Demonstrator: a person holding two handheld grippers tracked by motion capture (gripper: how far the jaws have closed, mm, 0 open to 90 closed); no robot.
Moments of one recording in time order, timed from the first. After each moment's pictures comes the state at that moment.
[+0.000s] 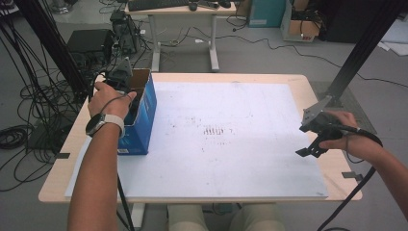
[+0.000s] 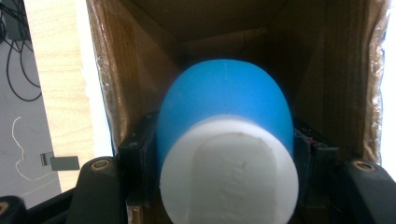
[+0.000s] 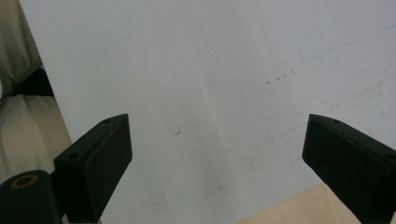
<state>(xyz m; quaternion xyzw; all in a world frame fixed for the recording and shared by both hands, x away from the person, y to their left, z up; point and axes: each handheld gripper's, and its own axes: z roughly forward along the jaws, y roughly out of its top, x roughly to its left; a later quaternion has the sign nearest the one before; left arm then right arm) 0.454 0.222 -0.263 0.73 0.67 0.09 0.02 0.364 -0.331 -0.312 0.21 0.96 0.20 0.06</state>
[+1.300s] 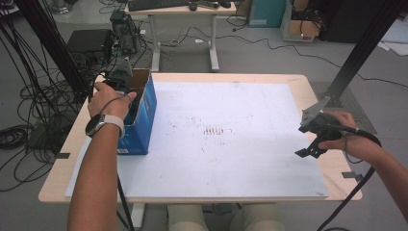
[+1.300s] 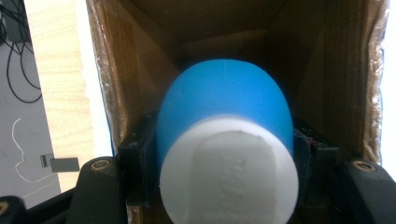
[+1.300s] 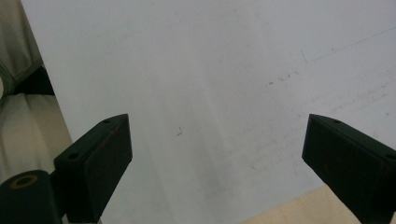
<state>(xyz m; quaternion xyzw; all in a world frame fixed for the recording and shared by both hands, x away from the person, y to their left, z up) 0.453 0.222 -0.264 0.73 0.67 0.10 0.03 0.365 -0.330 -0.314 0.20 0.96 0.20 0.06</state>
